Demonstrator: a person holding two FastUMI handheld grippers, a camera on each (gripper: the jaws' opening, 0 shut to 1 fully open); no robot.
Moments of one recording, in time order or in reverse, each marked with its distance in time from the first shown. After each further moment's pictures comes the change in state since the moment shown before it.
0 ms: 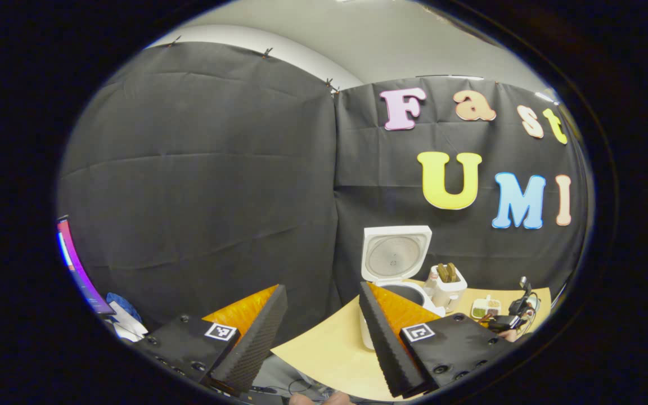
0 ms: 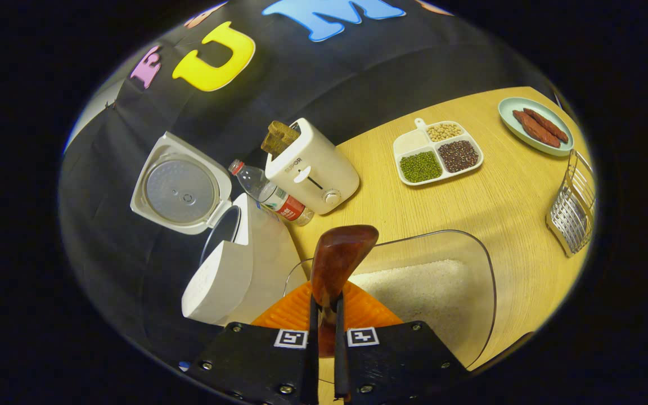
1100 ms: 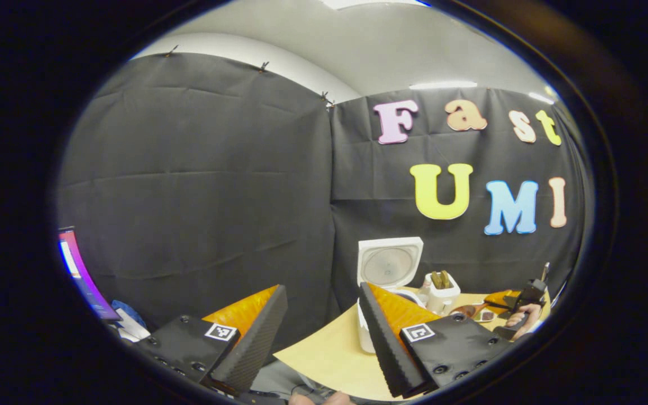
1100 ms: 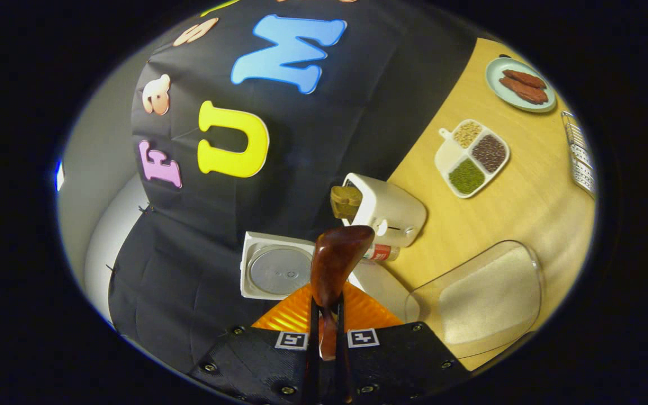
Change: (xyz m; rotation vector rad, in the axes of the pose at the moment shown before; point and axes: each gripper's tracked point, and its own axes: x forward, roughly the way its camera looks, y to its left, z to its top) left arm -0.026 0.004 0.010 0.002 -0.042 0.004; right arm -0.067 0.116 0.094 0.327 -0.144 0.382
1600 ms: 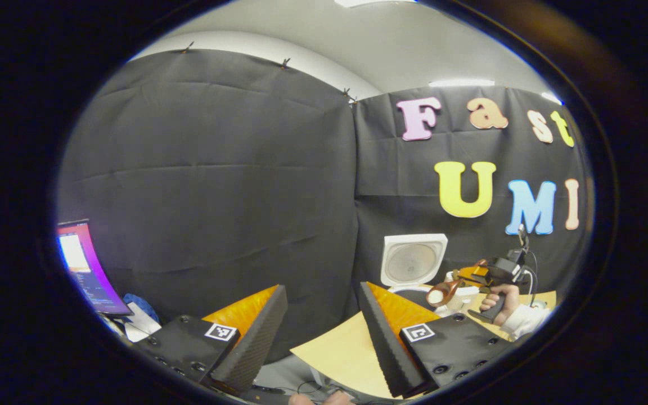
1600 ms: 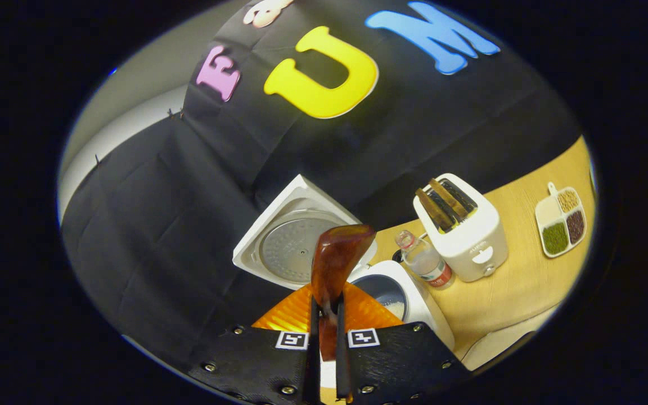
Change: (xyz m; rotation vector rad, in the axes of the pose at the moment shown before) left arm -0.013 0.048 0.001 -0.027 0.030 0.123; right arm 0.148 0.084 -0.066 -0.547 0.094 0.012
